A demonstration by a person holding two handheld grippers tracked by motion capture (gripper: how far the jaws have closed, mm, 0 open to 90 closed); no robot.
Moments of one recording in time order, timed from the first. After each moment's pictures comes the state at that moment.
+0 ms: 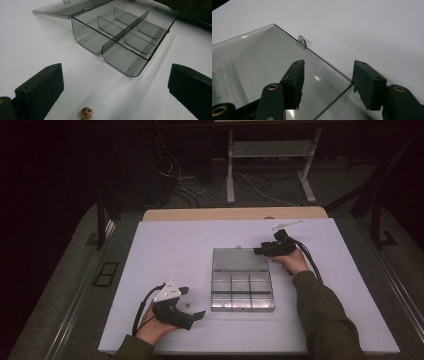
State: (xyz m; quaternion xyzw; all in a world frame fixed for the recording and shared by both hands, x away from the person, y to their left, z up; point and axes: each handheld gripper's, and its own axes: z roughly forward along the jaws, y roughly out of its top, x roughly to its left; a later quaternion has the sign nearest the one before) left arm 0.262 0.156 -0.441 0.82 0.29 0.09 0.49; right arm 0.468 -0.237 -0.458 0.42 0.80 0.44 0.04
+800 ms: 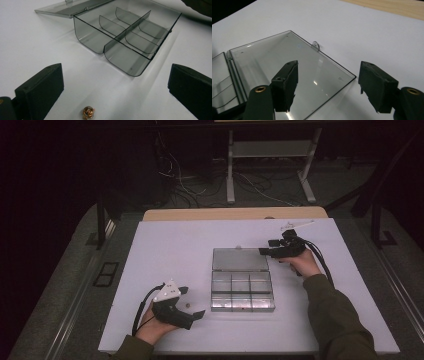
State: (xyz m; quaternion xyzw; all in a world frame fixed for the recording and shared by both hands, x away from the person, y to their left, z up) left arm 0.262 0.156 -0.441 0.82 0.29 0.09 0.48; right arm 0.438 -0.251 -0.425 0.39 0.80 0.46 0.06
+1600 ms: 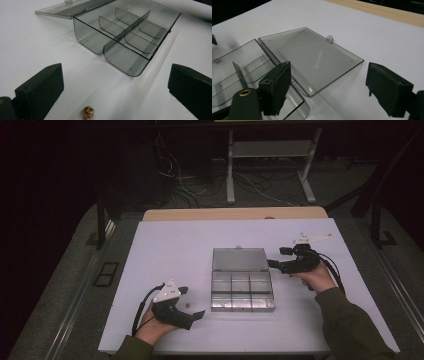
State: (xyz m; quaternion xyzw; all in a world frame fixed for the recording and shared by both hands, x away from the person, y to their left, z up) left arm 0.261 0.157 -0.440 0.82 0.29 0.09 0.48; right arm 0.372 -0.266 -0.407 0.37 0.79 0.47 0.10
